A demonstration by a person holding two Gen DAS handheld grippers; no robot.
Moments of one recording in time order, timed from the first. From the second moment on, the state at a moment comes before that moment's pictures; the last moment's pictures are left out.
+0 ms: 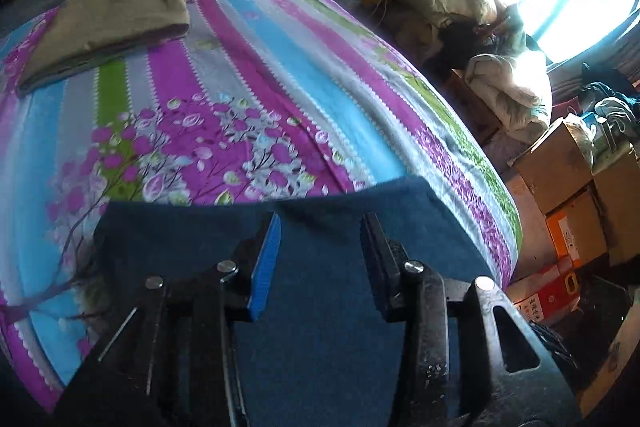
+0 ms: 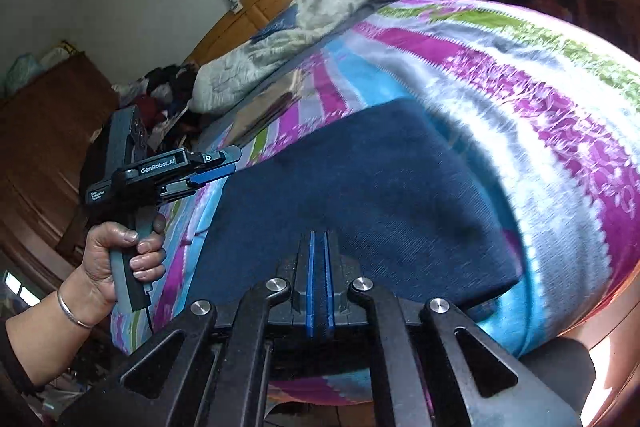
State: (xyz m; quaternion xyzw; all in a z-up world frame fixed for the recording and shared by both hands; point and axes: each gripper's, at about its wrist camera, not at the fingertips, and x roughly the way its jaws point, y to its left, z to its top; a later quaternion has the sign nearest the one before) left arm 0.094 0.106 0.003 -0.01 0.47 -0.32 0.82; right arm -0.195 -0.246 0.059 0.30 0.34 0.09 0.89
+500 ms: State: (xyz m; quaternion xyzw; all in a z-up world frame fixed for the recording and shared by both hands) left arm 0.127 0.202 -0.041 -0.13 0.48 -0.23 0.84; right arm -0.181 -0.096 0.080 0.13 0.37 0.28 0.88
